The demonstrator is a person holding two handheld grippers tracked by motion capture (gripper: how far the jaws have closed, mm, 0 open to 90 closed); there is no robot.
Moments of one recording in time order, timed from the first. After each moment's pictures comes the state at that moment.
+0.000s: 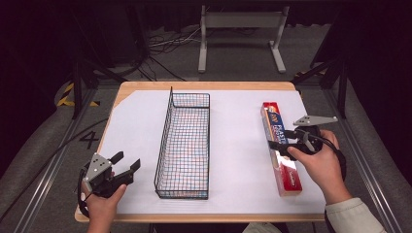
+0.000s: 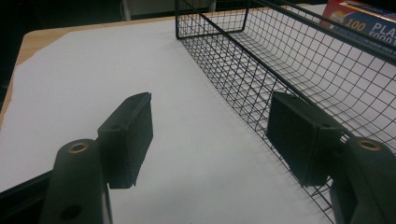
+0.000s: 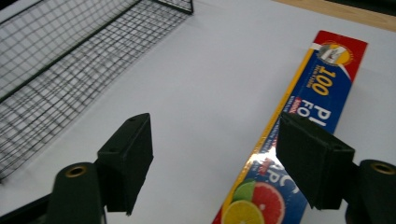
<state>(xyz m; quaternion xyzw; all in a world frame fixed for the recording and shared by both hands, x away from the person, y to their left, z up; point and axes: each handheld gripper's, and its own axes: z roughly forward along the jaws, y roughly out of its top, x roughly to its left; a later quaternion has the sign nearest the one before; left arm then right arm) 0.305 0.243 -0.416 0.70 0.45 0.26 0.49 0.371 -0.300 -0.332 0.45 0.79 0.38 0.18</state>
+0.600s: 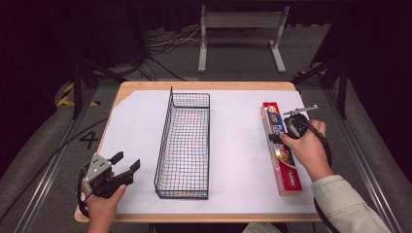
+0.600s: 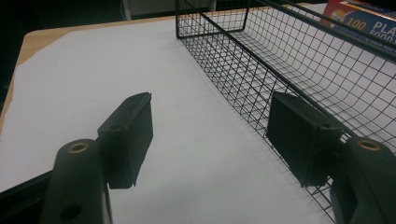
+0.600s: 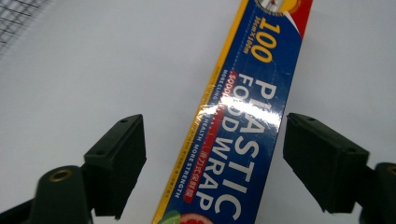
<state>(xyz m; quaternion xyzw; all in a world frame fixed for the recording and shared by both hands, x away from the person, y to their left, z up) 0.305 0.244 -0.417 0.70 0.45 0.26 0.49 0.431 -0.300 -0.366 0.56 0.77 0.25 0.19</state>
